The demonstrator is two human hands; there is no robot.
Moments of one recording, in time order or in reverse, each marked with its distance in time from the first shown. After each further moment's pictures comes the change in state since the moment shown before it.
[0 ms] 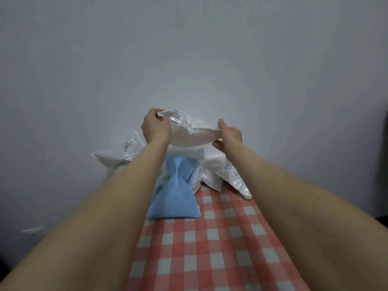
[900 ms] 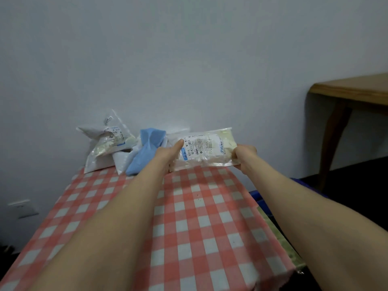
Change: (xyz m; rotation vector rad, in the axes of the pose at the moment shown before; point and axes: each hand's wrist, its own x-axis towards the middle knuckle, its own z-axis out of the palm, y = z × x) left_hand -0.208 -0.001 -0.041 -0.106 -0.642 -0.517; right_hand -0.194 0.006 -0.191 -0.214 0.244 0.179
